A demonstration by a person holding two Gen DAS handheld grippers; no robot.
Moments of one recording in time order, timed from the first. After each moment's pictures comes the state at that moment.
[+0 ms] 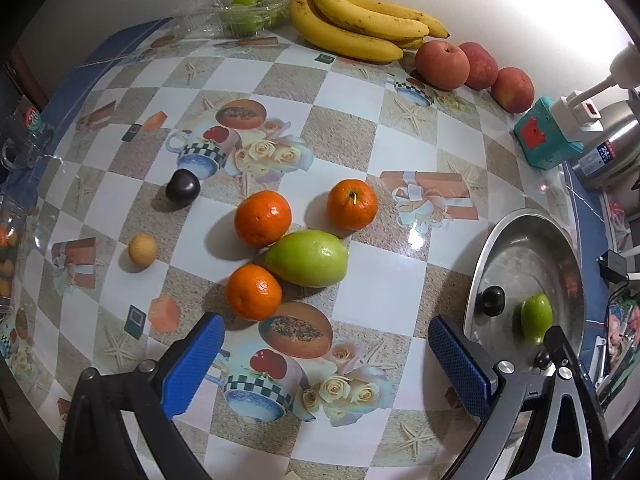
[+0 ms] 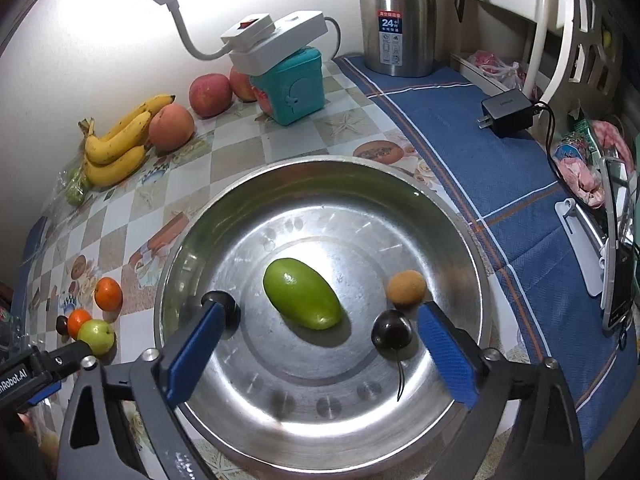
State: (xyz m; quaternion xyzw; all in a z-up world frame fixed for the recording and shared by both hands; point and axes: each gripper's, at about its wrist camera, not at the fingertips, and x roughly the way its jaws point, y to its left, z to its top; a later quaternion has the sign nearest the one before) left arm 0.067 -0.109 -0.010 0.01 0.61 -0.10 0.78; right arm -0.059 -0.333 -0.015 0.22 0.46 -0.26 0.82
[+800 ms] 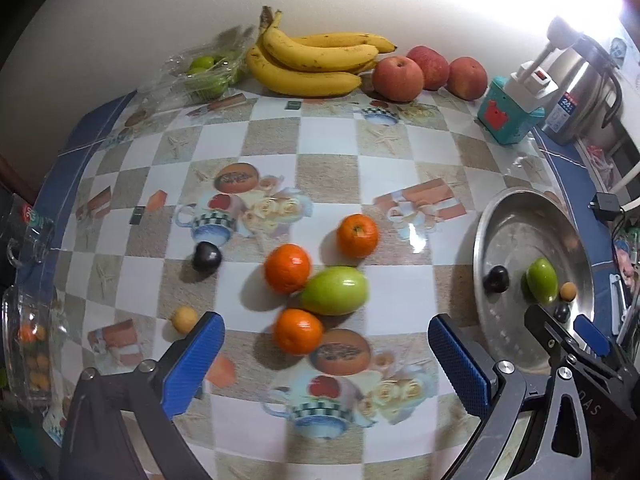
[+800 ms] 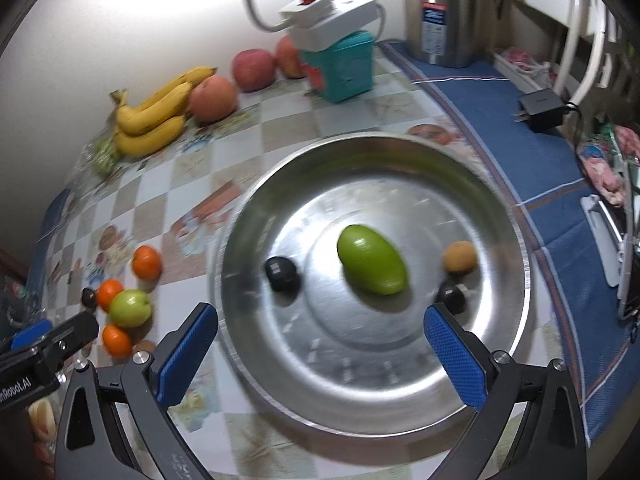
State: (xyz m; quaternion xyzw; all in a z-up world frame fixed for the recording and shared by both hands) left arm 0.074 -0.093 0.021 0.11 0.55 -0.18 0.80; right arm -0.045 -0.293 -0.008 0.23 0.48 -0.21 0.82
